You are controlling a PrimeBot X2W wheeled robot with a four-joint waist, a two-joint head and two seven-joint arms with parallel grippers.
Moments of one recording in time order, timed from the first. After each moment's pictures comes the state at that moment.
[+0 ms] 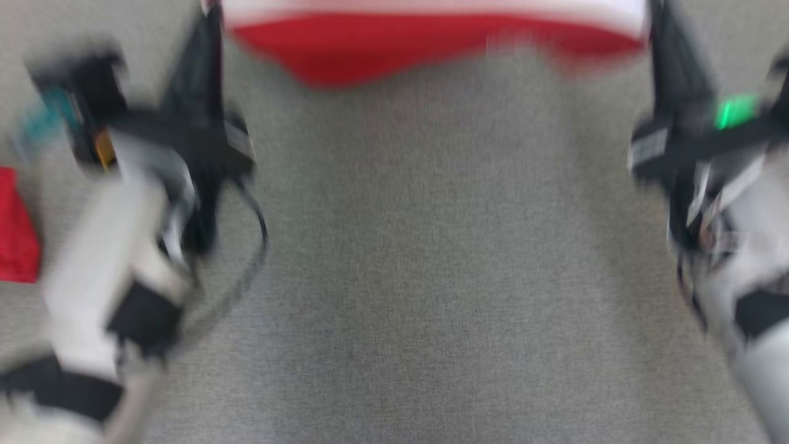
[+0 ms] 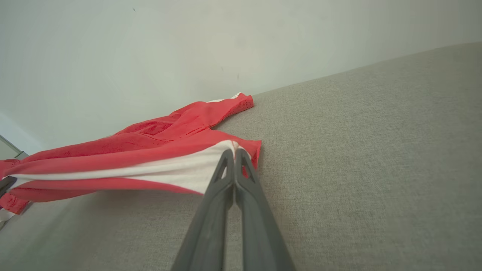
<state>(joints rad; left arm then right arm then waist) -0.34 0.24 -0.40 0.23 -0.88 0.08 -0.26 -0.26 -0.38 0.31 0.27 0.71 0.13 -0.26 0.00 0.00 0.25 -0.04</state>
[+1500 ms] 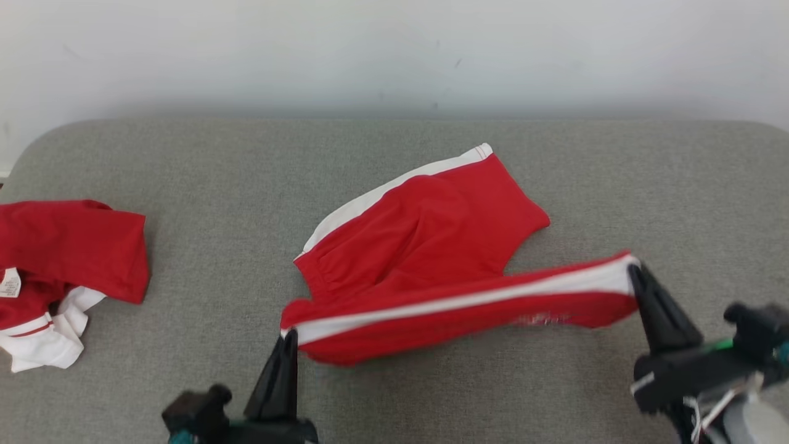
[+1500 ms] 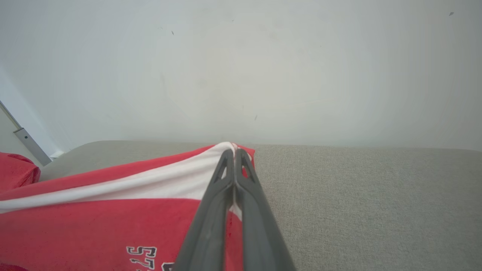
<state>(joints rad) -0.22 0.06 -0.26 0.29 -0.52 -0.10 -0.25 -0.31 -0.39 0.19 0.20 0.55 0.13 -0.07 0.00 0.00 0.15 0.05</state>
